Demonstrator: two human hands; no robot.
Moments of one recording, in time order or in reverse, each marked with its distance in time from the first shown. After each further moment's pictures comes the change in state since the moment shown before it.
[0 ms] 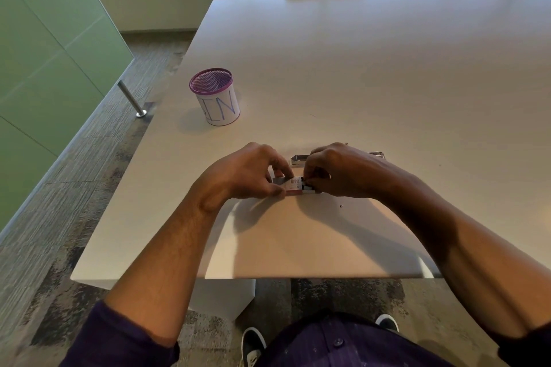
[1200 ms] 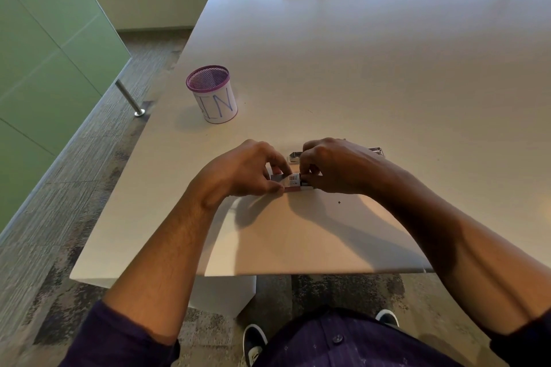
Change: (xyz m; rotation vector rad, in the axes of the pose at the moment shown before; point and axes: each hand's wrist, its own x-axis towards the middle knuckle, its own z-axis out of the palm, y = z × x) left_hand 0.000 0.001 0.000 0.004 0.003 -0.022; right_hand 0.004 -0.008 -0.001 -0.075 0.024 0.007
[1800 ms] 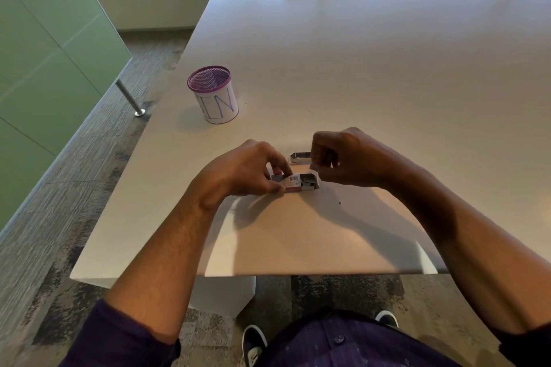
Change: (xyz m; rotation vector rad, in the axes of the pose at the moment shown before) left_hand 0.000 0.000 0.000 -0.013 -0.012 -0.002; right_hand -0.014 0.018 -0.009 0.193 0.123 0.034
